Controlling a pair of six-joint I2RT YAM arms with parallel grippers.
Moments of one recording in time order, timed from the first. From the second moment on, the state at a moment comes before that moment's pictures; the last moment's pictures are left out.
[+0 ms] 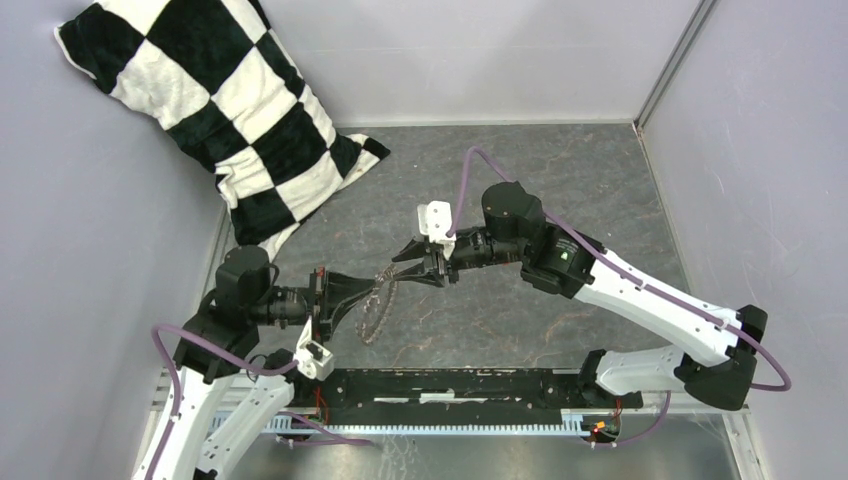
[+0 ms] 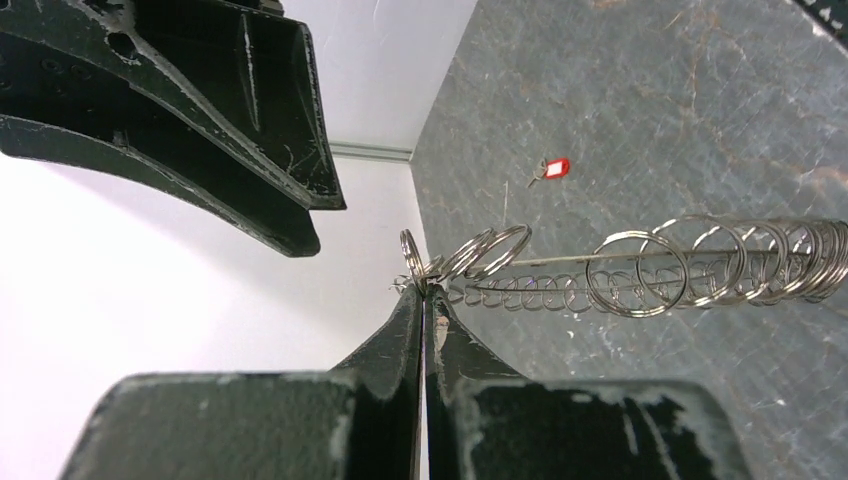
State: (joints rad) left arm -0.38 0.53 0.92 -0.84 1.05 1.64; right arm 1.03 1.25 1.31 -0.27 -0.58 -0.30
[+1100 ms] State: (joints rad) left arm -0.38 0.63 0.97 -0.45 1.17 1.08; right arm 1.05 1.11 1.20 -0.08 -0.52 -0.41
